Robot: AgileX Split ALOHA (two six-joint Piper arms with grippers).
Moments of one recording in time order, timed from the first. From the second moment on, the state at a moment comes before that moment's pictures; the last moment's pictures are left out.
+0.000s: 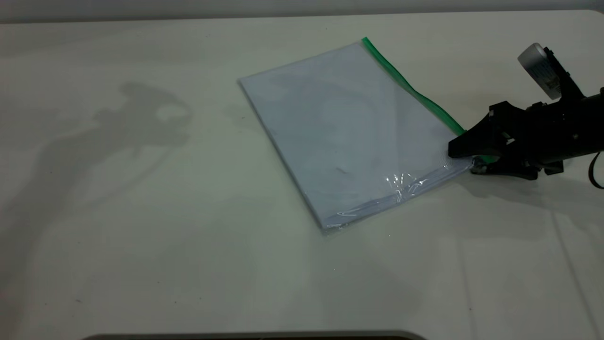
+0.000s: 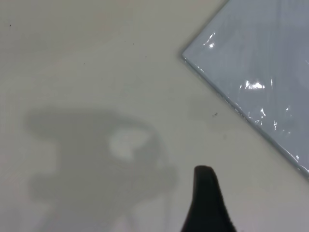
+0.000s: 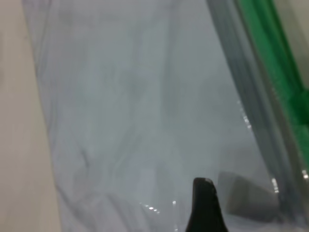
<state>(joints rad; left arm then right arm) -0.10 1.96 -1.39 -0.54 0.57 0.61 -0.13 2.48 -0.95 1.80 0.76 -1.79</state>
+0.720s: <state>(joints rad) -0.10 1.96 -1.39 -0.56 0.56 0.61 -0.13 2.49 -0.98 1.80 0.80 -1.81</state>
